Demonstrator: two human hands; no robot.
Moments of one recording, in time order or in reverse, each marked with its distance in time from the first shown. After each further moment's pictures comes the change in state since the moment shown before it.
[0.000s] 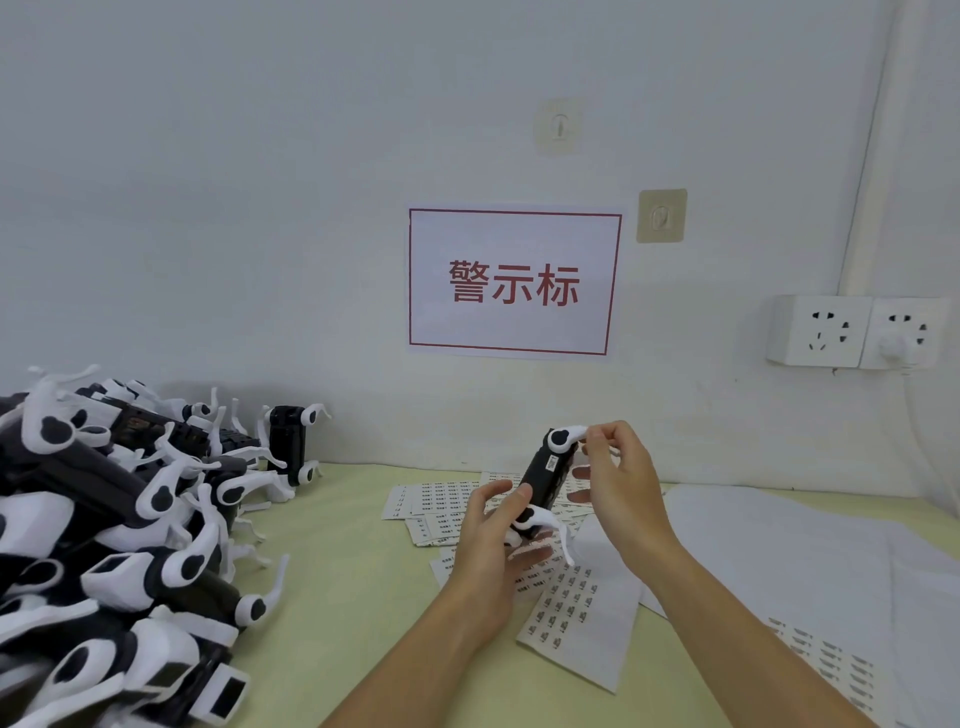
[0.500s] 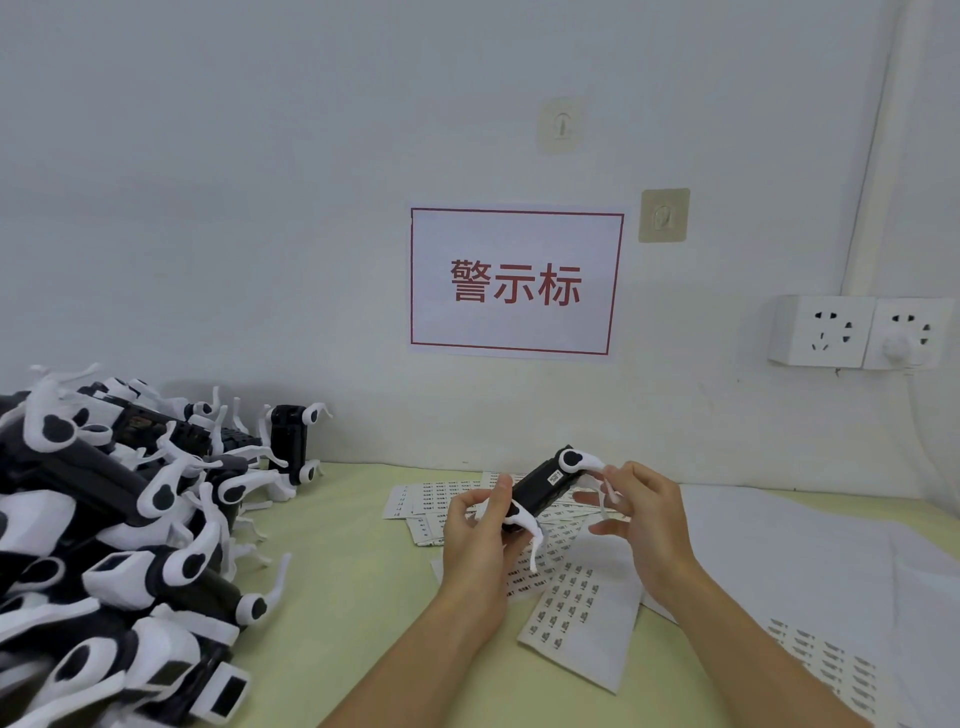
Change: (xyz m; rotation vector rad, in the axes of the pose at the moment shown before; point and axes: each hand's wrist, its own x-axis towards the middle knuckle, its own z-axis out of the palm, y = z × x) left_hand 0.000 0.002 0.002 -0.059 0.209 0.018; right_hand -0.003 0.031 -0.026 0.192 -0.067 0.126
